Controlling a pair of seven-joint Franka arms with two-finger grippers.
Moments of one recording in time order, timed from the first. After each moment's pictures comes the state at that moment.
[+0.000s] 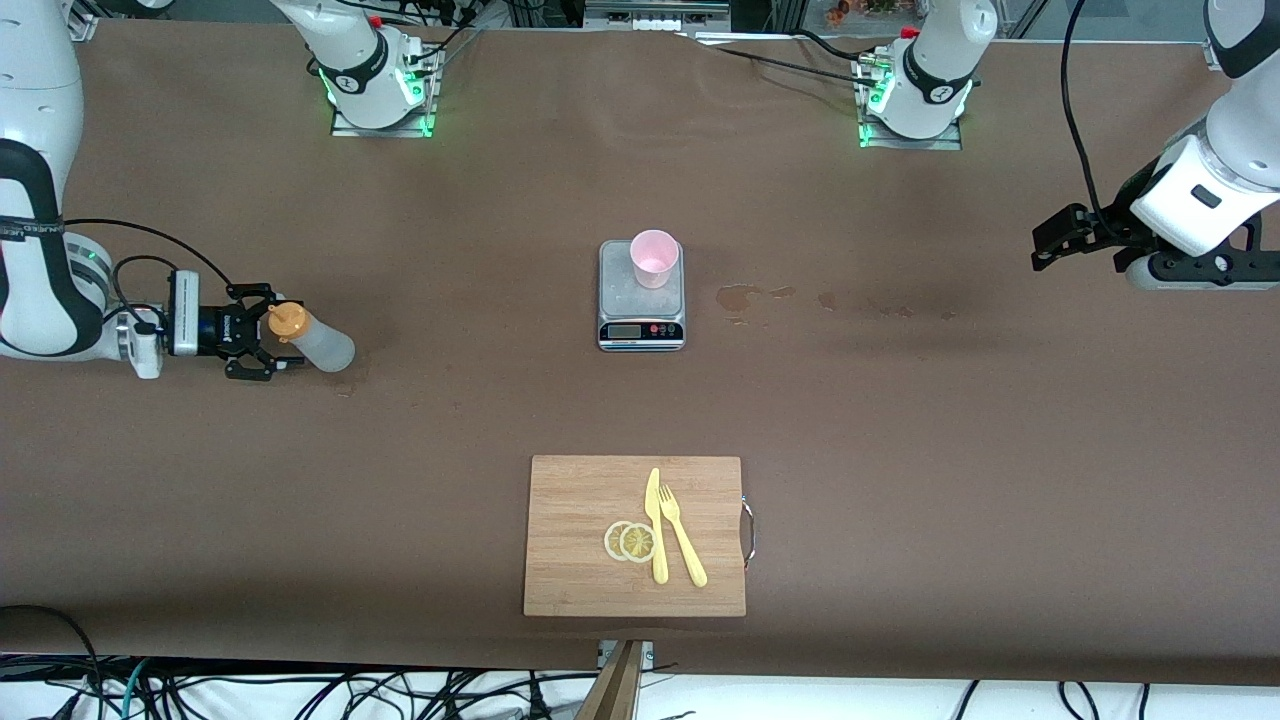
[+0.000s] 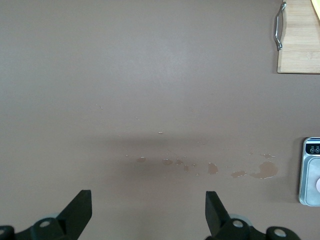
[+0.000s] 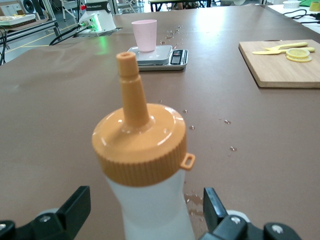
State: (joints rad) left arm -0.03 -0.04 -0.02 -1.76 -0.02 1.68 -0.08; right arm -0.21 0.65 -0.20 -1.82 0.90 1.59 -2.56
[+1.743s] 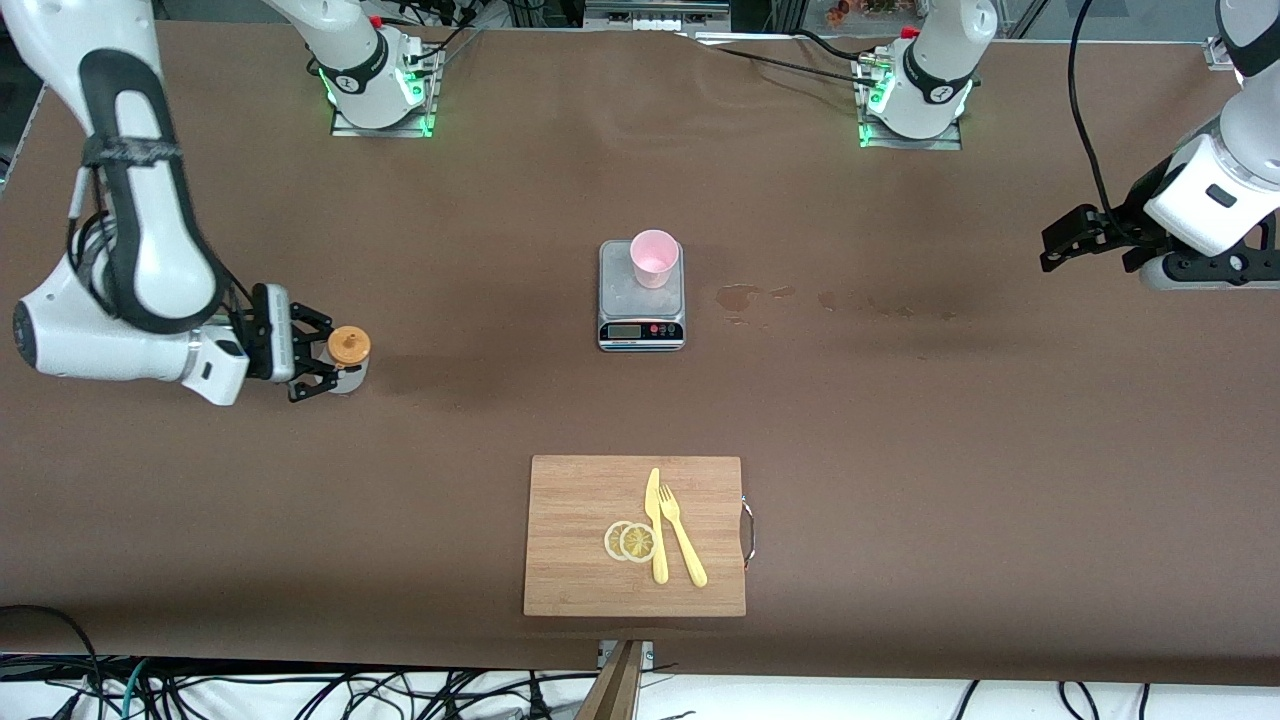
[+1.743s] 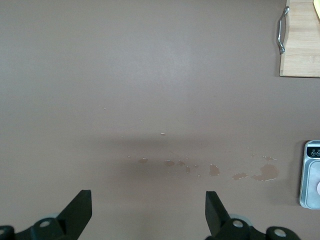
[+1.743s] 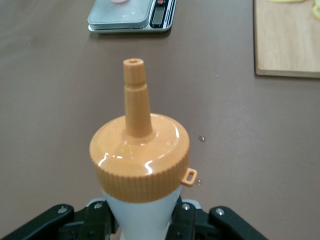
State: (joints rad) left arm -0.01 -0.04 -0.02 -1.75 -0.02 1.68 -0.08; right arm 0.20 0.41 -0.21 -1.81 0.58 1.89 -1.96
